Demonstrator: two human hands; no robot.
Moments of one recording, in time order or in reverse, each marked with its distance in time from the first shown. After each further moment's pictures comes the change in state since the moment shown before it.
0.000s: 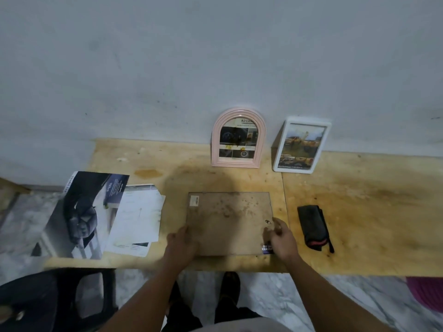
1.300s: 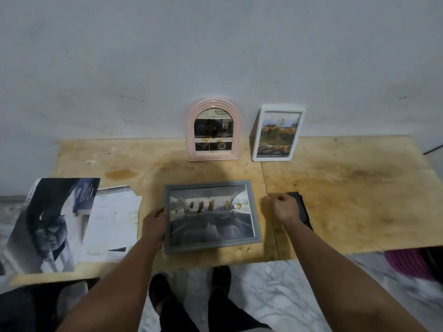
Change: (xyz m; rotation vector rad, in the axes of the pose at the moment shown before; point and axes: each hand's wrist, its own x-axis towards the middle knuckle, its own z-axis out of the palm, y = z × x) left_hand 0.045 0.045 -0.017 -0.549 0.148 -0.150; right_hand 0.054 -0.028 -0.062 0.027 0.149 0.154
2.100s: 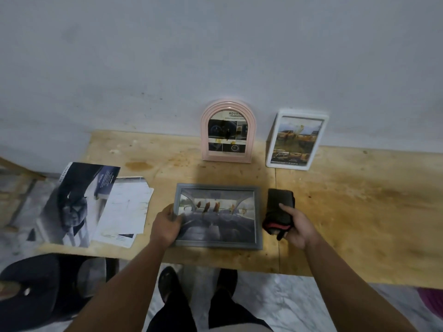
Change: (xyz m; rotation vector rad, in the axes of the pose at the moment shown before) left_hand -0.052 0.007 0.023 0.391 0.110 0.229; right_hand 0.005 0.000 -0.034 0.727 -0.557 0.332
